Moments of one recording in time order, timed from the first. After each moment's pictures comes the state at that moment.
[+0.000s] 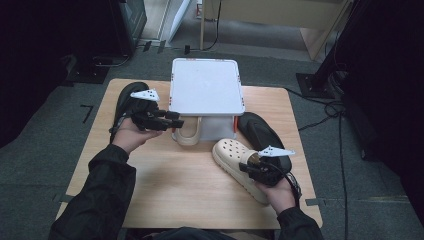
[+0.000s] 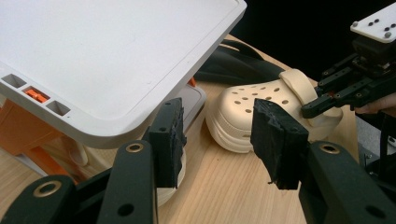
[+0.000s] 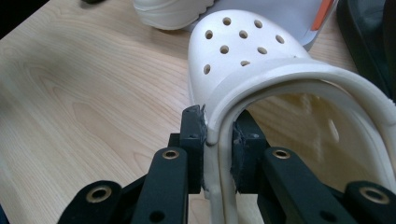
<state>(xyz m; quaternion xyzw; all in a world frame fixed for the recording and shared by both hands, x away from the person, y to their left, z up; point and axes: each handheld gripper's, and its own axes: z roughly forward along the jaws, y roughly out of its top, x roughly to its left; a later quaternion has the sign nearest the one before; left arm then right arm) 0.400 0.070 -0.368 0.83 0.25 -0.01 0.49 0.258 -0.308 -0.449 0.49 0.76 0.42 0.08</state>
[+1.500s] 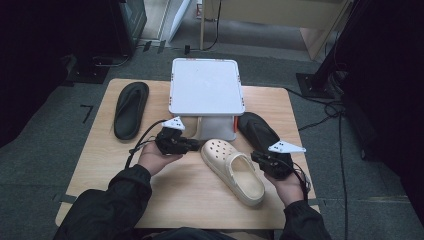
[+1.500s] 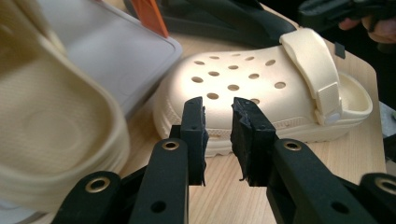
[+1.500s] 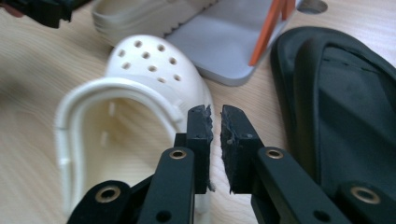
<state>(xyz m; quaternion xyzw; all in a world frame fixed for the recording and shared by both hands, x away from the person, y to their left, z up) 0.363 0.005 -0.442 0.86 0.25 -0.03 0.44 0.272 -0.339 -0.446 0.46 0.76 0.41 0.17</state>
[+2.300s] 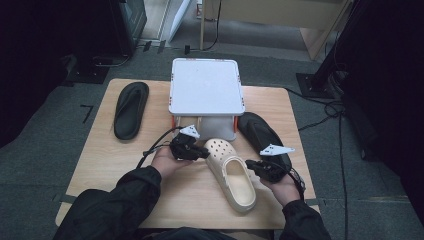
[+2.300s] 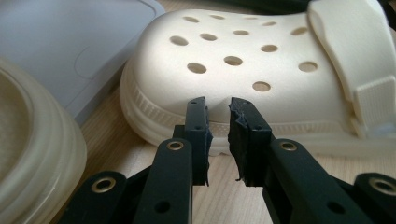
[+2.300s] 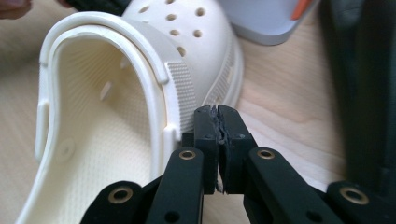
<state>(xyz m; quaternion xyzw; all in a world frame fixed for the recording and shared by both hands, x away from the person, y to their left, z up) 0.370 -0.024 -0.474 0.89 0.23 -0.04 0.40 0.274 -0.326 -0.467 0.45 0.80 0.39 0.10</state>
